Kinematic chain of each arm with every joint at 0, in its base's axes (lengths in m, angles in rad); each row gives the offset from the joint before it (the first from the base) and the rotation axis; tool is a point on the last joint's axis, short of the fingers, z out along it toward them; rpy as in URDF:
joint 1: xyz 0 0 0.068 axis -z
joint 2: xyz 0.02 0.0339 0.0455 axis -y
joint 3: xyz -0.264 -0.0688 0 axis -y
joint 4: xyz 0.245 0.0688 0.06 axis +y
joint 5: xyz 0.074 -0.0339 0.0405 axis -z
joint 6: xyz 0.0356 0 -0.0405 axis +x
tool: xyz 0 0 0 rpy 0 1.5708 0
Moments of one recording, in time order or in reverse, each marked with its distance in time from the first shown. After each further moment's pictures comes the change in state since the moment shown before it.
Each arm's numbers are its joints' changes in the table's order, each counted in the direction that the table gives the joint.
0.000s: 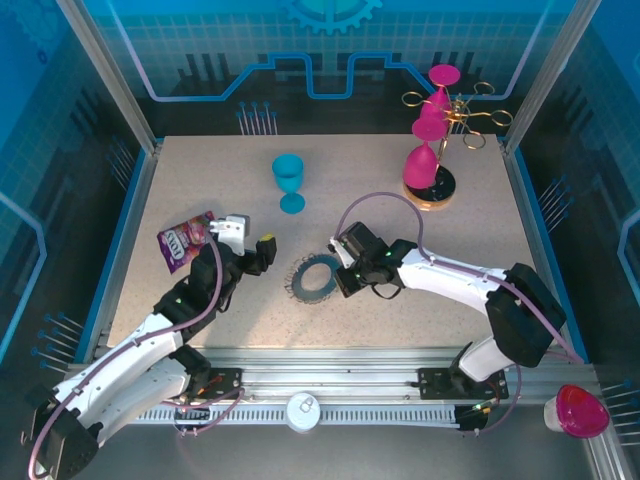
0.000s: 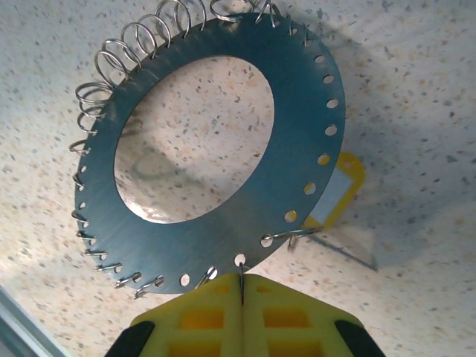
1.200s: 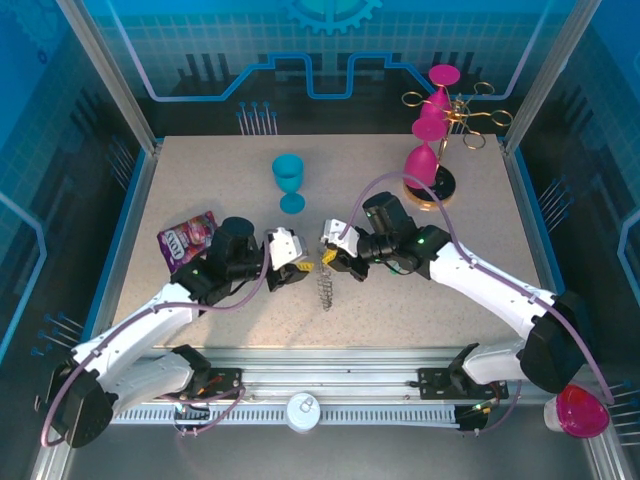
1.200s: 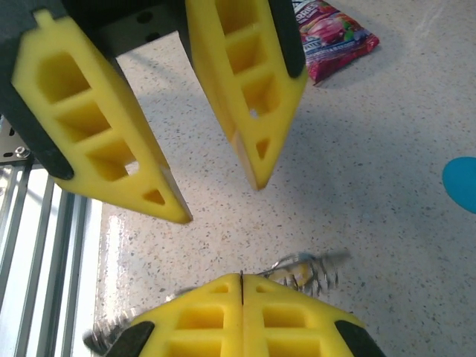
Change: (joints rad) left arm -0.002 -0.251 0.196 0.120 0.838 0.652; right arm 0.099 0.179 0.094 -0.048 -0.449 -0.732
